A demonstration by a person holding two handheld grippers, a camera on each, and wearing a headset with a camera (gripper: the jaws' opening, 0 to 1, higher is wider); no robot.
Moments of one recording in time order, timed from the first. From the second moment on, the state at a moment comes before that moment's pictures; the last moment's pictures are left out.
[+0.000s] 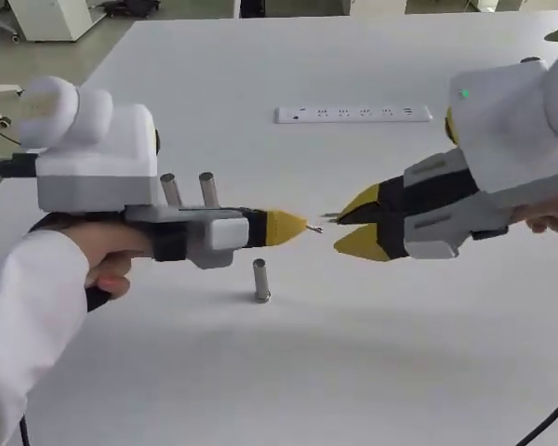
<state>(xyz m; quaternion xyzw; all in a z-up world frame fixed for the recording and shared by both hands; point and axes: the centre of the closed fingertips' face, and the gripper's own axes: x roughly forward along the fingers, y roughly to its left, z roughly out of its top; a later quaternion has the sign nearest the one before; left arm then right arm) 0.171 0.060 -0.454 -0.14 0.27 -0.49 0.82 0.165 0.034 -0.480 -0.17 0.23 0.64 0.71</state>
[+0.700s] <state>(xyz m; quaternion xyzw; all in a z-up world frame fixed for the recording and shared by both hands) 0.132 0.048 -0.451 -0.02 0.22 -0.58 0.78 0.126 0.049 -0.475 -0.01 0.31 0.72 0.62</state>
